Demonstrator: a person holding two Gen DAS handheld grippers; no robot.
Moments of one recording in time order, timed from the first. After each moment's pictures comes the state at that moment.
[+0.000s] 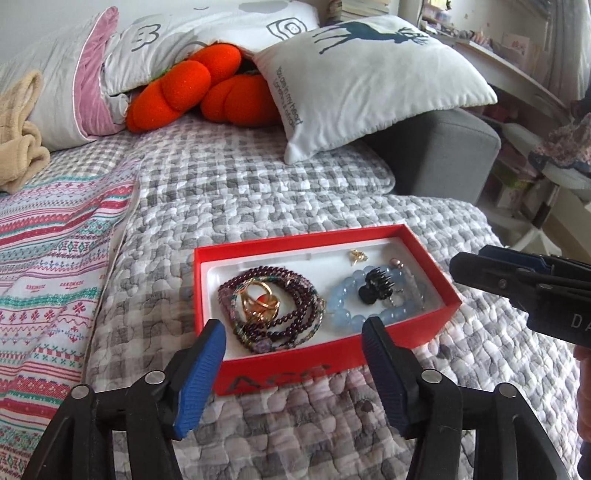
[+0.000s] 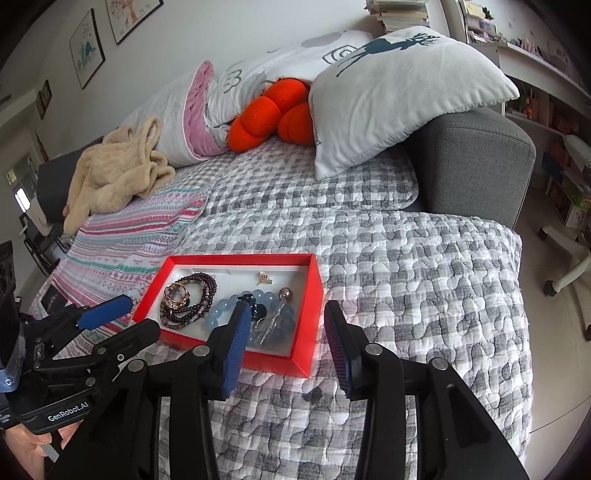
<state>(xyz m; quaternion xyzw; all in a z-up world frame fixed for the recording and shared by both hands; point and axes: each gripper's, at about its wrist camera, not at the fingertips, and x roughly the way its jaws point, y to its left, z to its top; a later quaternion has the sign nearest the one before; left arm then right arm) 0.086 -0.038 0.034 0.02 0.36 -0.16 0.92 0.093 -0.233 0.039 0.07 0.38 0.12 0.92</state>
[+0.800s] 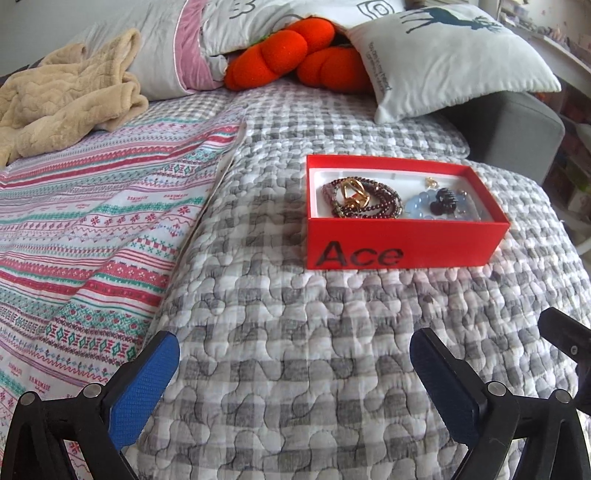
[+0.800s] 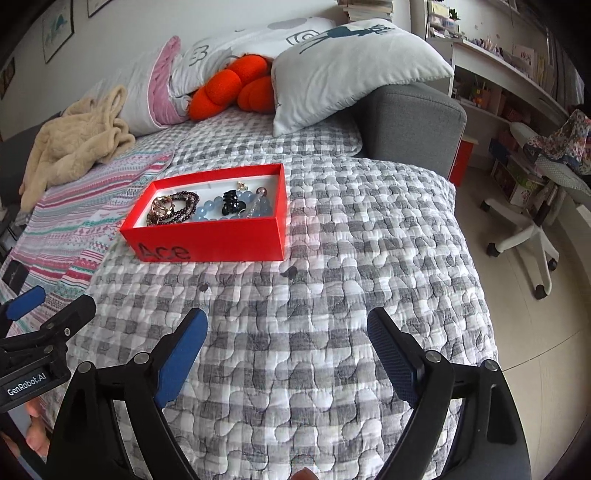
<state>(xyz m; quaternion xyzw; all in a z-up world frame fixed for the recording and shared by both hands) 0.008 -0.005 0.021 0.01 0.40 -0.02 0.92 -0.009 -0.209 0.024 0.02 0.42 0.00 0.91</state>
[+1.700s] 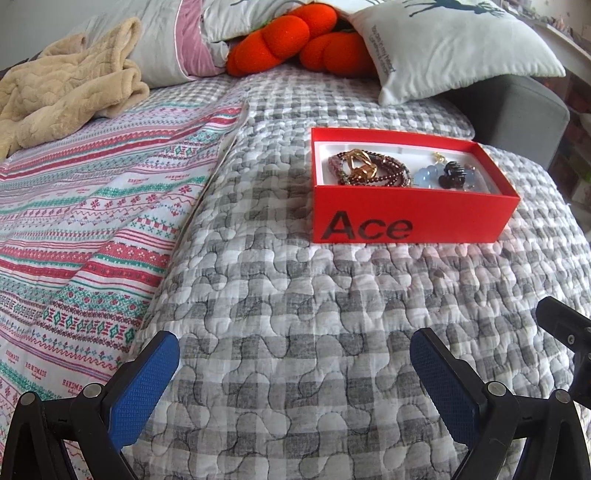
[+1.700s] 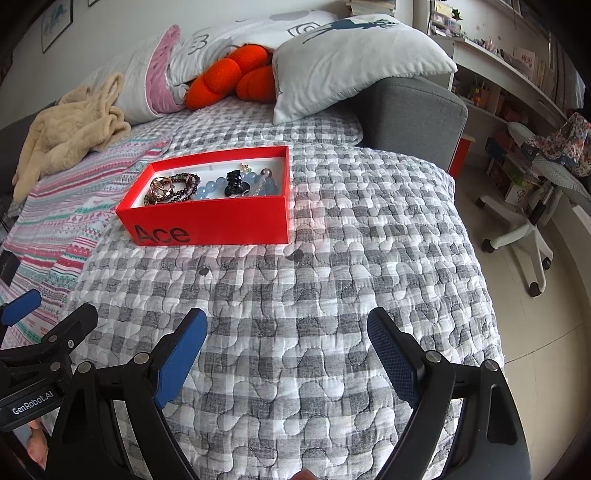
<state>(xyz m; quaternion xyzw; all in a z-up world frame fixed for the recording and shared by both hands) 0.006 0.000 0.004 0.02 0.42 -0.01 0.91 -0.005 -0.198 0.012 0.01 0.43 -0.01 0.90</state>
